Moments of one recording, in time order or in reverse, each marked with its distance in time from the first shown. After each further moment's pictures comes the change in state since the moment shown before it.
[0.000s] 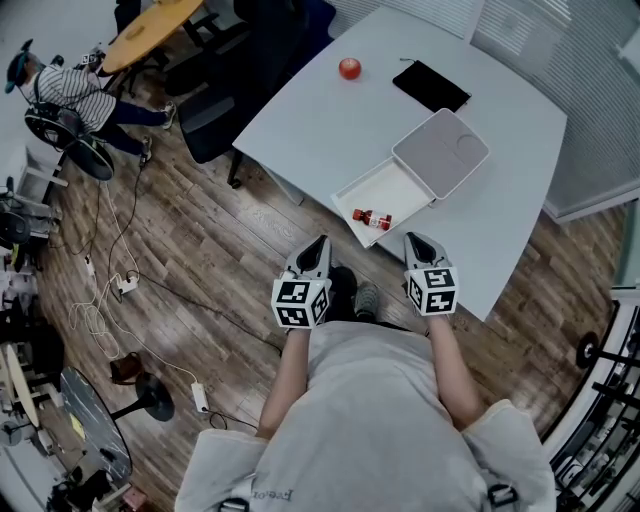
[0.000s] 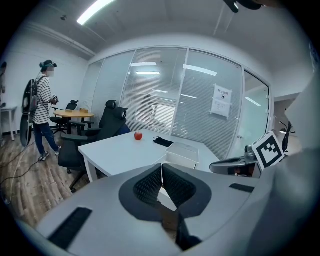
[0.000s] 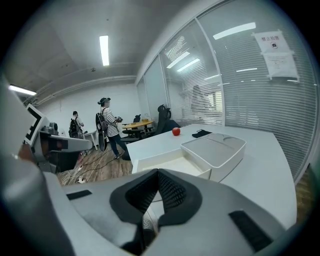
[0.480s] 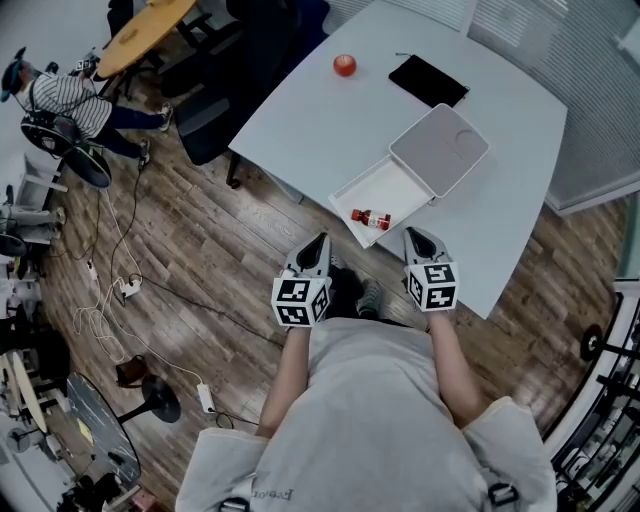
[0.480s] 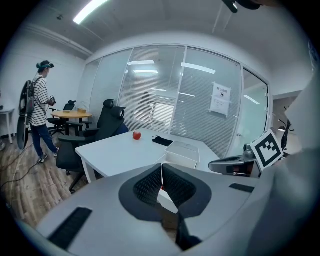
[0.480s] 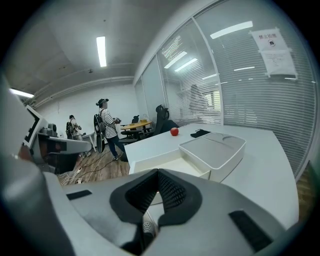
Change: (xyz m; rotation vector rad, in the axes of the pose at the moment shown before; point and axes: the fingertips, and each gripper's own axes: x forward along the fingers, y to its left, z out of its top) left arm 0.014 0.001 0.004 0.019 0.015 -0.008; right arm 0.011 -0.008 0.005 0.024 -0.003 -0.007
